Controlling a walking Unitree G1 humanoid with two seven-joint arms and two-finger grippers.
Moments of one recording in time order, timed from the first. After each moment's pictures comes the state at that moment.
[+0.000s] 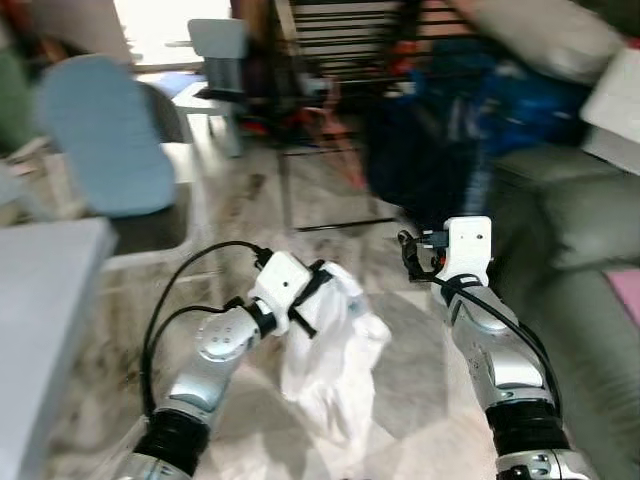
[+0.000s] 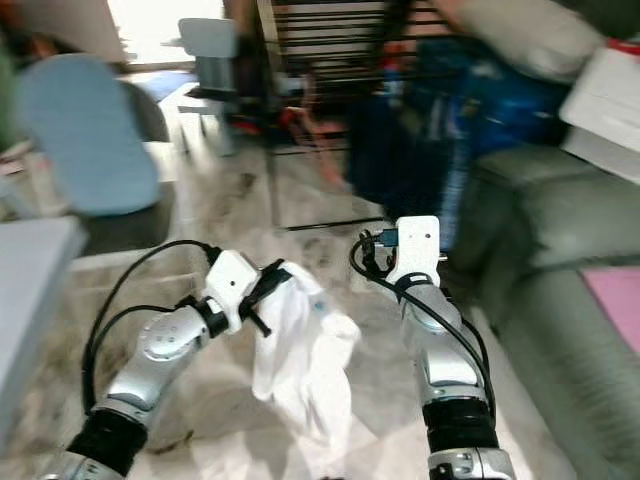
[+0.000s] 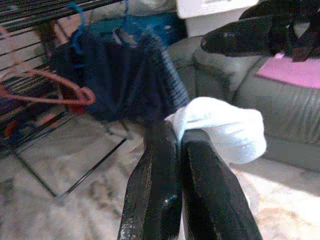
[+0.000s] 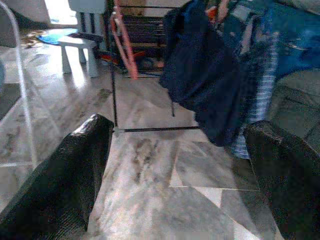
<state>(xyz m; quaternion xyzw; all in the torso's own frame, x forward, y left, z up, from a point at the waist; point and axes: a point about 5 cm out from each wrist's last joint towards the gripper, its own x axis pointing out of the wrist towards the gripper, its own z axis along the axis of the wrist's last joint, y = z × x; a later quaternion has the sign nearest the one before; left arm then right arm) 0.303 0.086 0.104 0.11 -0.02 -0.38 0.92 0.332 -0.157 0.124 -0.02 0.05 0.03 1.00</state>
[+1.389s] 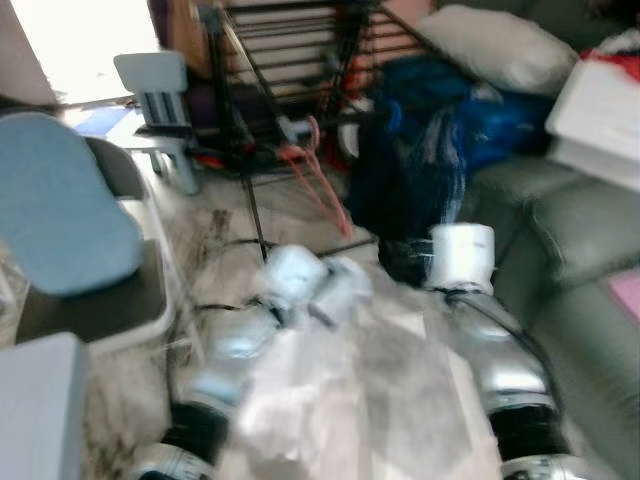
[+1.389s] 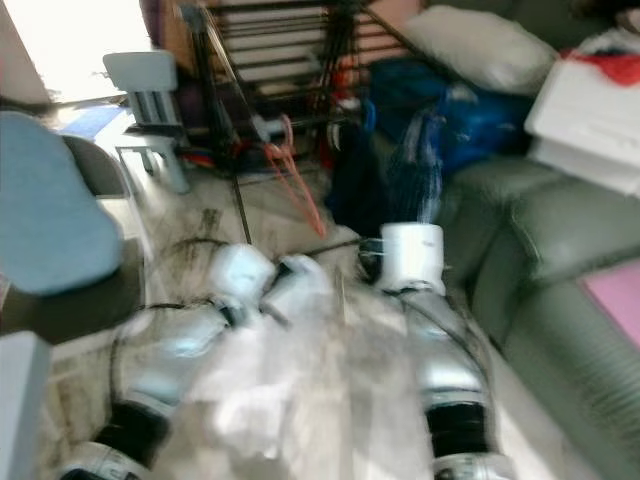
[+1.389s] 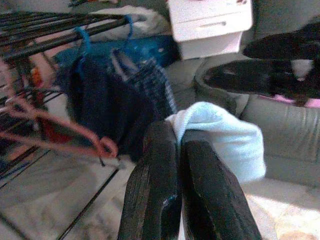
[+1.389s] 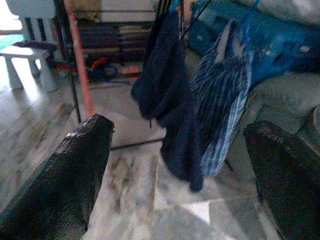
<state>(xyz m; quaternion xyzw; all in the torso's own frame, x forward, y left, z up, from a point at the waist) 0.310 0.063 0.107 0.08 -0.04 -0.37 0.92 0.330 -0.161 0.115 -0.03 0.06 0.02 1.00</state>
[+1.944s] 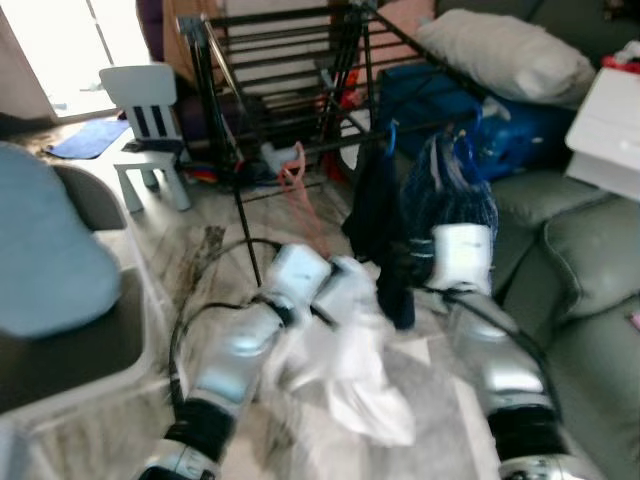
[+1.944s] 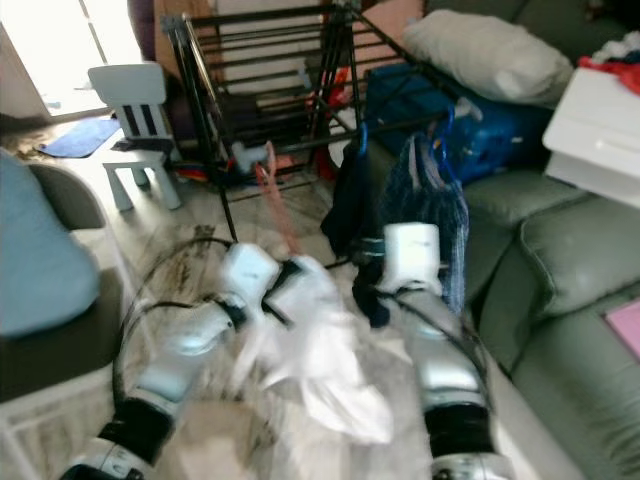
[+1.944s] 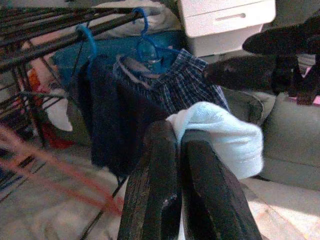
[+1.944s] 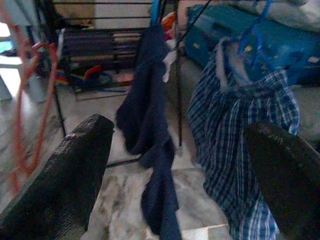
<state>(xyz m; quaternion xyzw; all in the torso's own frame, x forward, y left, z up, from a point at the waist) 0.313 0.062 0.106 0.09 -0.03 -0.37 0.92 0.329 -0.157 0.114 -0.03 0.06 0.03 1.00</state>
